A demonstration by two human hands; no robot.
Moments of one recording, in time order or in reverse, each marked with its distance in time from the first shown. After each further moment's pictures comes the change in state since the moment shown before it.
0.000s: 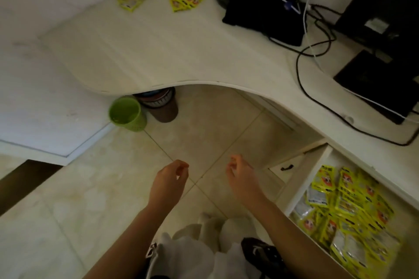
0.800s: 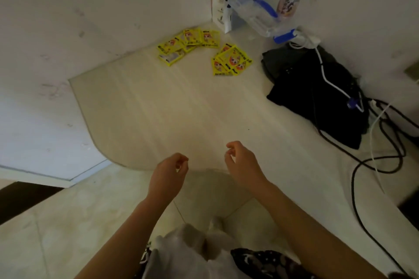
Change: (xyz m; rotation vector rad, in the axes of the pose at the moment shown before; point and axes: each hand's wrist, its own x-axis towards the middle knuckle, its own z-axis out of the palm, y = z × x) left_hand 0.279 0.042 -0.118 -0.115 0.205 -0.062; right_hand 0.301 -0.198 -0.031 -0.153 -0.083 -0.285
